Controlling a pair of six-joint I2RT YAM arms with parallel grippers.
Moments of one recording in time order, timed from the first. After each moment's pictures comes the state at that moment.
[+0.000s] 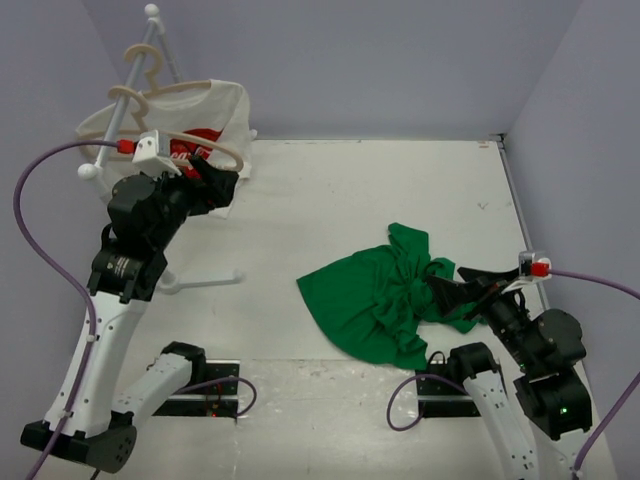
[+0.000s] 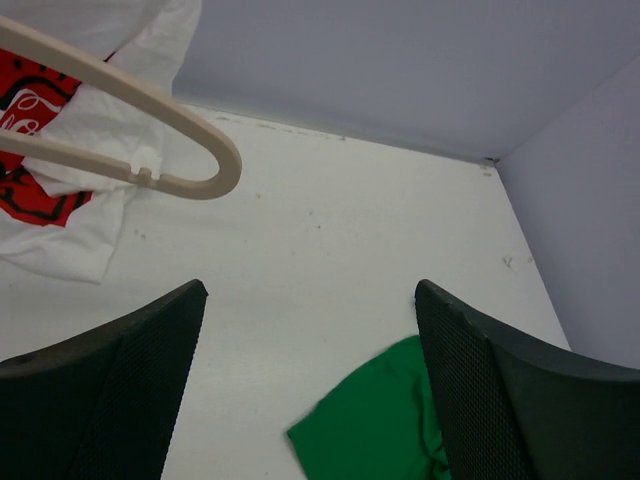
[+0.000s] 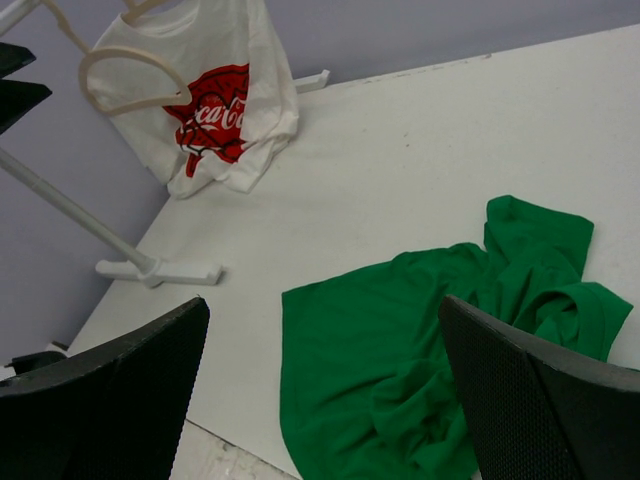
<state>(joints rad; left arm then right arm) -0.23 0.86 1.17 -0.46 0.03 -0.46 0.23 0.15 0.83 -0.74 -0.22 0.47</state>
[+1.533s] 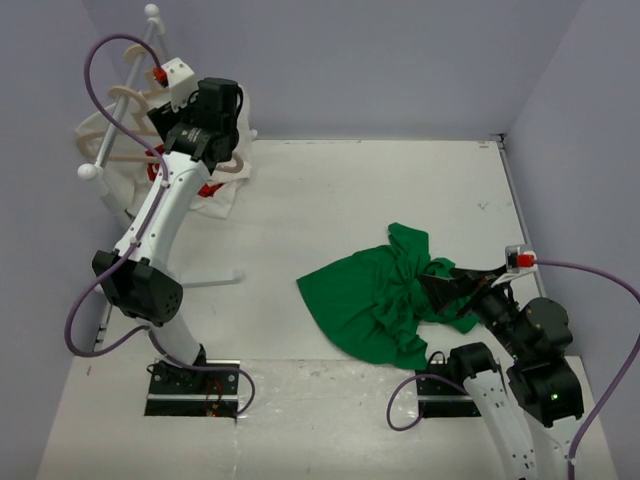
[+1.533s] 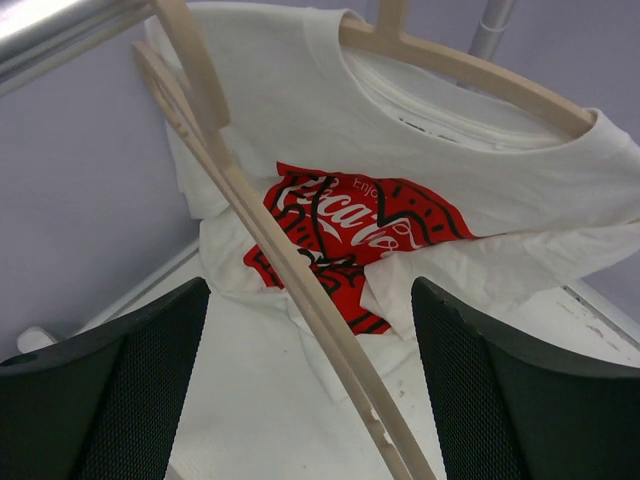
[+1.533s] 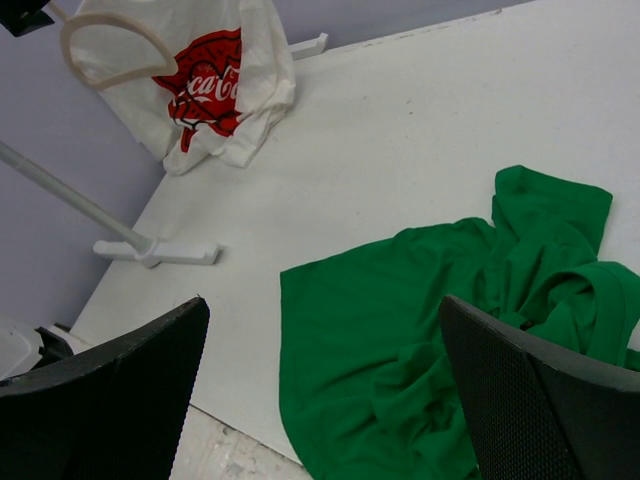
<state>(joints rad) -0.31 1.73 1.90 -0.73 -1.07 -0.51 0.23 0.18 0.78 -0.72 -0.25 0.49</state>
